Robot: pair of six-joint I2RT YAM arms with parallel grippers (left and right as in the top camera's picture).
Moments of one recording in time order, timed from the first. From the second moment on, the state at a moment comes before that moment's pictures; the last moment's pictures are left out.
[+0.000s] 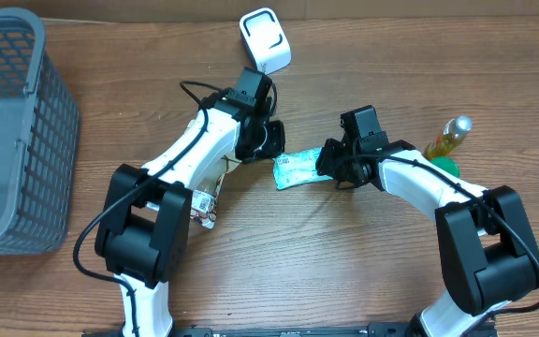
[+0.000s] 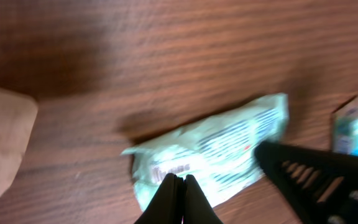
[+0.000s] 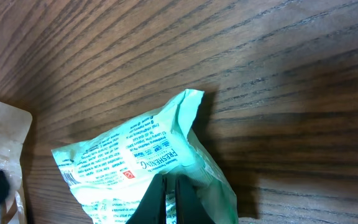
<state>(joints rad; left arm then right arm) -0.42 2.03 1.50 -0.71 0.34 -0.51 0.32 1.81 1.00 -0.29 -0.26 0.70</state>
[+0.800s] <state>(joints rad) -0.43 2.11 1.50 -0.69 0.22 -0.53 0.32 1.81 0.99 -0.29 -0.26 0.70</state>
